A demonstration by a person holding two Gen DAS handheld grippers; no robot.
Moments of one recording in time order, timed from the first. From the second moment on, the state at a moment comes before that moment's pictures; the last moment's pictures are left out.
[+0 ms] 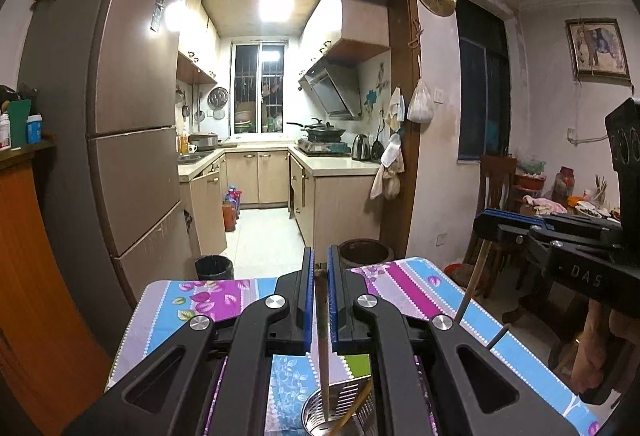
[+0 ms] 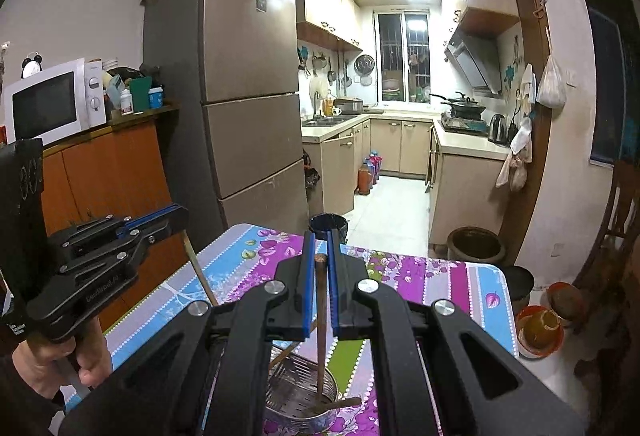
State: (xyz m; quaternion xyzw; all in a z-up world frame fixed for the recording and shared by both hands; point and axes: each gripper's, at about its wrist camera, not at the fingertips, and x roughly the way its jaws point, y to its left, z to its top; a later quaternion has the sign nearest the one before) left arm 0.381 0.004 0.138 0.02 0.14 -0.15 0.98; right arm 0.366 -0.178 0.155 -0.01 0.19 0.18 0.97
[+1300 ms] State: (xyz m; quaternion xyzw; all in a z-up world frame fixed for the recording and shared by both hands) left arm 0.157 0.074 0.087 0.05 0.06 -0.09 0.99; right arm 0.147 -0.221 0.121 0.01 0.09 0.17 0.98
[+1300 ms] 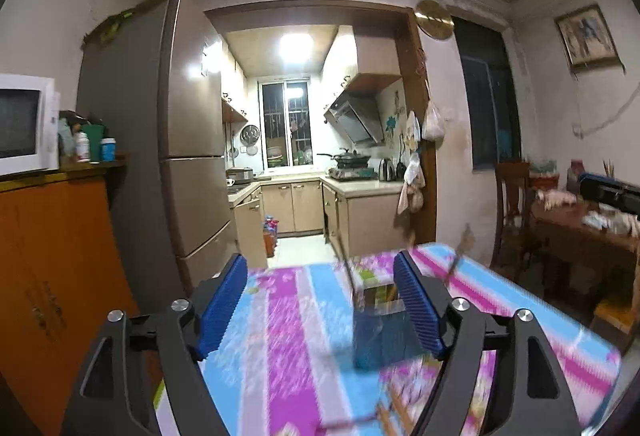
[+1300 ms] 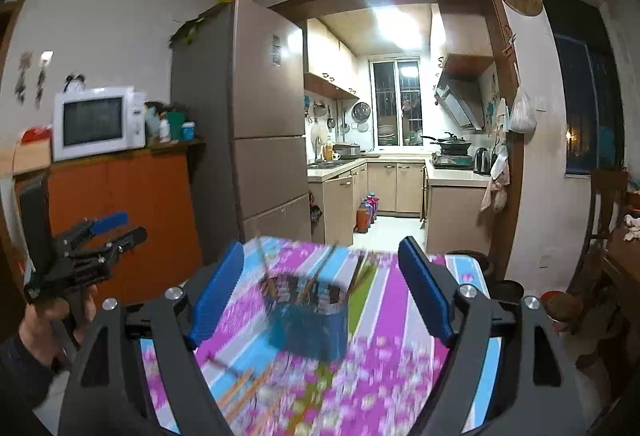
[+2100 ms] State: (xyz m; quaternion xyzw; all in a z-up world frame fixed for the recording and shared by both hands) left arm 0.067 0.051 -0.136 0.07 0.28 -0.20 0.94; right arm 0.048 -0.144 -0.098 0.03 0.28 0.24 0.93
